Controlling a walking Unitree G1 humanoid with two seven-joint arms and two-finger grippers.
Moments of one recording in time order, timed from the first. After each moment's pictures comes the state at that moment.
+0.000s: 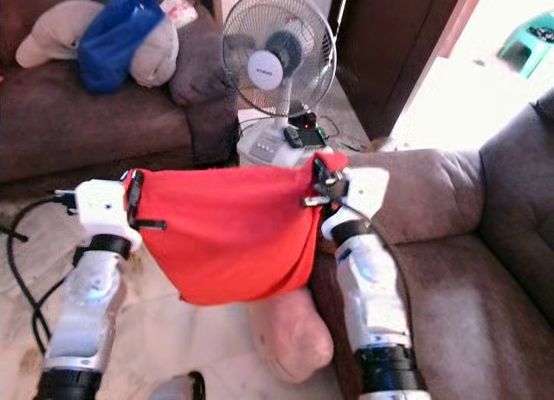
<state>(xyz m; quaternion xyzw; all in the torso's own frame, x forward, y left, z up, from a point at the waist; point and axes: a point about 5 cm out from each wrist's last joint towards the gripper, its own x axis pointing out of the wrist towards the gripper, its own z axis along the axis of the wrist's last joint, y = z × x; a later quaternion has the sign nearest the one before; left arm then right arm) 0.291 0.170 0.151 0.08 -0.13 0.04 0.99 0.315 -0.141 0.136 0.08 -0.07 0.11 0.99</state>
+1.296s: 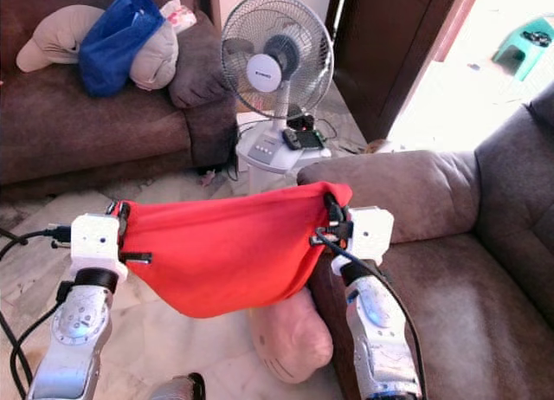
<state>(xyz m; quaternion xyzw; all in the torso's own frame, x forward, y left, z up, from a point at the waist) 0.258 0.188 0.124 0.14 -0.08 0.06 0.99 0.277 -0.154 0.105 0.04 -0.05 0.08 1.00</state>
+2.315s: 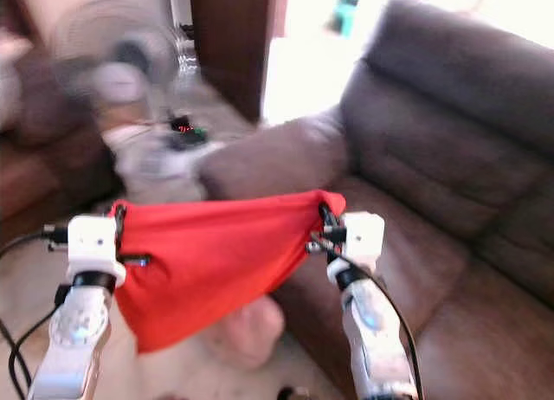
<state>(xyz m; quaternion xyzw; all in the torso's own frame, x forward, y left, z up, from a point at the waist) 0.257 0.189 0.124 0.14 -0.08 0.07 0.98 0.277 -0.152 0.089 0.04 -0.01 0.08 1.00</state>
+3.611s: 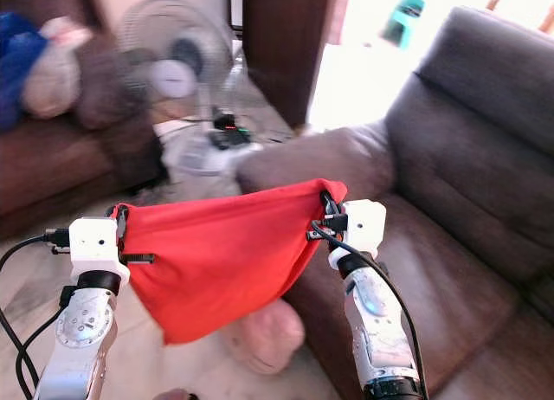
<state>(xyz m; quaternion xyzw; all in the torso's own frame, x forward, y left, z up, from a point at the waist) 0.256 0.185 0.121 0.11 -0.07 0.08 0.99 0.291 -0.152 0.105 0.03 -0.03 0.09 1.00</state>
